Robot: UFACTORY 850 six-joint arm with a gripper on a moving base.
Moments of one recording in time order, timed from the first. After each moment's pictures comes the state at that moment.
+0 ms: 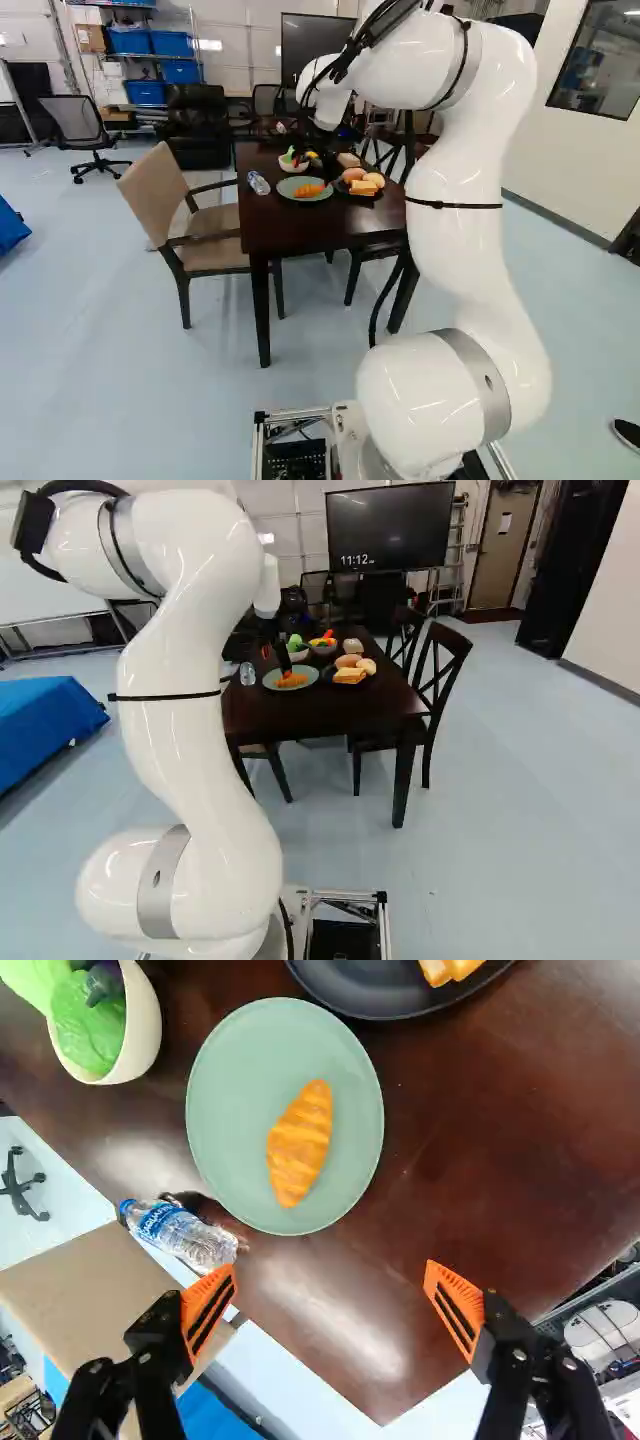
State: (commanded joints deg) arm 5.1 -28.7 -88.3 11.0 -42.7 47.4
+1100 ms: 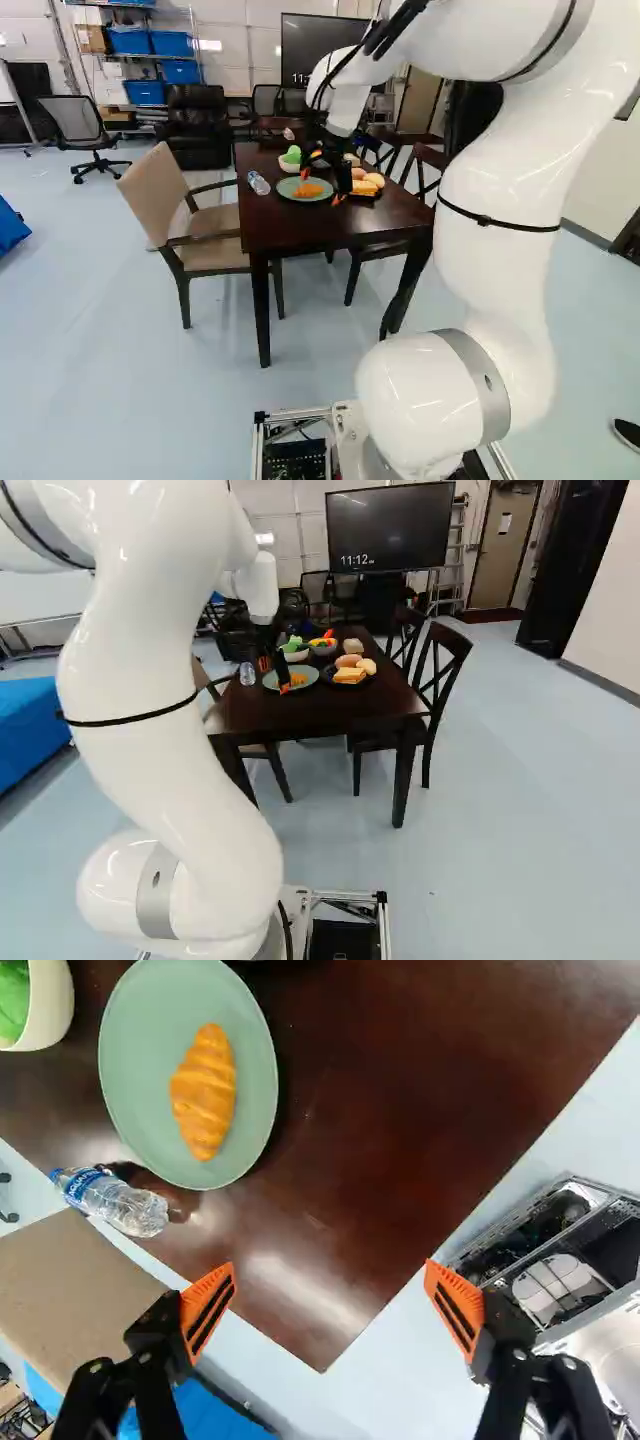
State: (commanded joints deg) arm 3.6 -14.7 -70.2 11.0 -42.7 47.4
